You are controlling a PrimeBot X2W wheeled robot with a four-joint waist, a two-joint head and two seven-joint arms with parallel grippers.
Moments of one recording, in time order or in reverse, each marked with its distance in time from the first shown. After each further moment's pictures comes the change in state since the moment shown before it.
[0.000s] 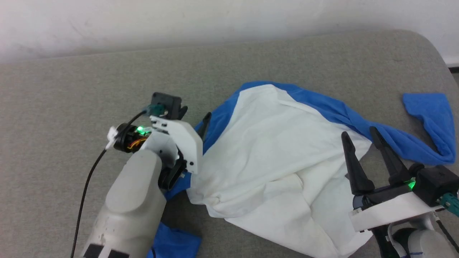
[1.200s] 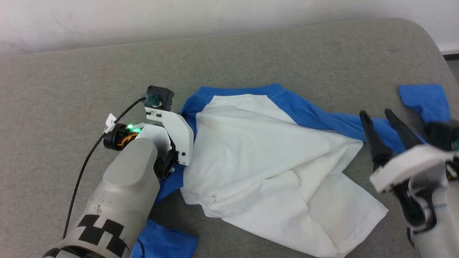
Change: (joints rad) left arm -0.239 0.031 -0.256 0.433 -0.217 0.089 -0.020; right arm -0.177 -0.084 -0.058 0.209 0.148 0.000 0.146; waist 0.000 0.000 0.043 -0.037
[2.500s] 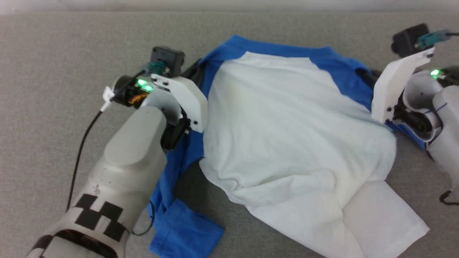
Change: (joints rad) left arm -0.073 0.007 -0.034 -0.182 -0.017 -0.027 -0.159; right arm -0.694 -0.262 0.615 0.587 0.356 0.000 0.297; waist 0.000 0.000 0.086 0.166
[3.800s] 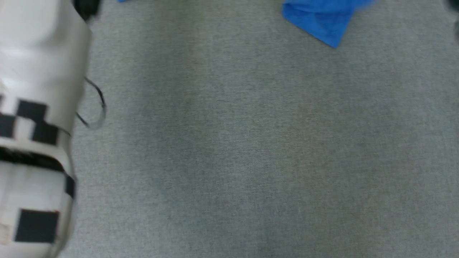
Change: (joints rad) left arm -0.540 0.110 0.090 0.206 0.037 0.009 -0.185; right arm -0.513 0.096 -0.026 0.163 -0.155 0.009 -0.439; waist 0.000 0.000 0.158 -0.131
